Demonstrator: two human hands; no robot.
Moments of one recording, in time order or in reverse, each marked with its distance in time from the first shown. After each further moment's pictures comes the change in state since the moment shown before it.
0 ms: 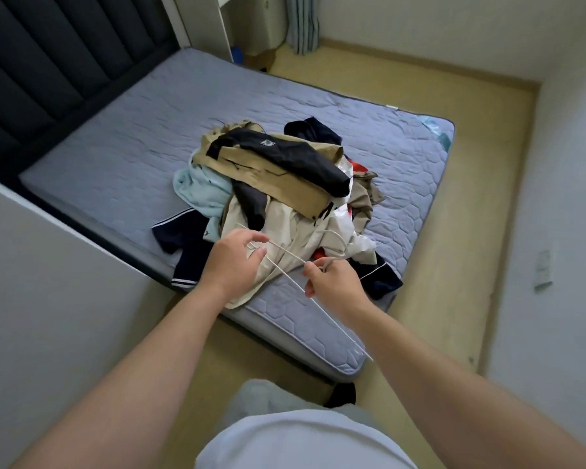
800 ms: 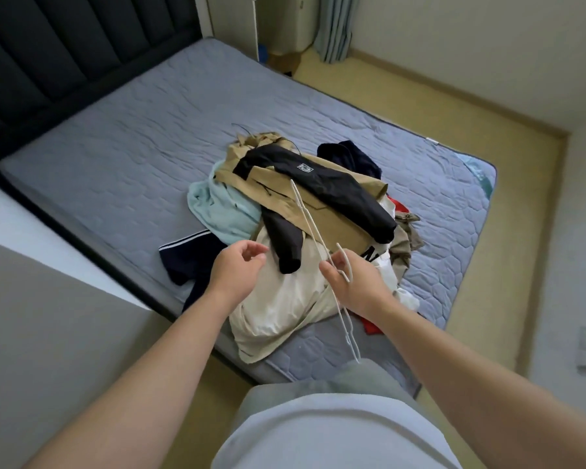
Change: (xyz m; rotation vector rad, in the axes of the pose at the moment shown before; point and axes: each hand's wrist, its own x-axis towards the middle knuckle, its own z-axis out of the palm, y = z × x) left_hand 0.185 -0.183 -0.049 -0.480 0.062 -0.397; right_hand 0.207 -0.124 0.095 -0.457 -0.017 -0.251
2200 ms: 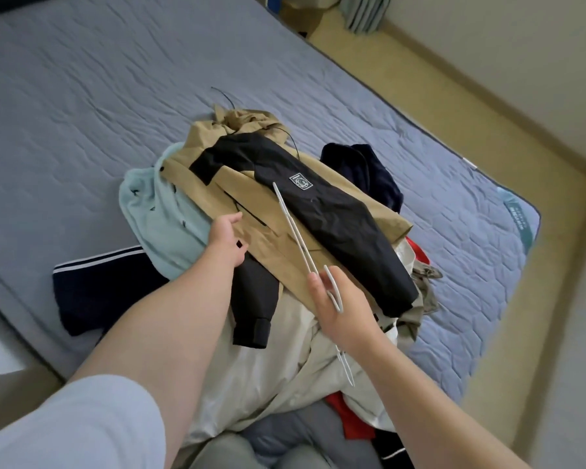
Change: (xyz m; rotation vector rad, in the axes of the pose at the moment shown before) left_hand 0.412 -0.097 0.167 -0.993 0.201 -0.717; right_hand 0.297 0.101 0.051 0.109 -0.106 0.070
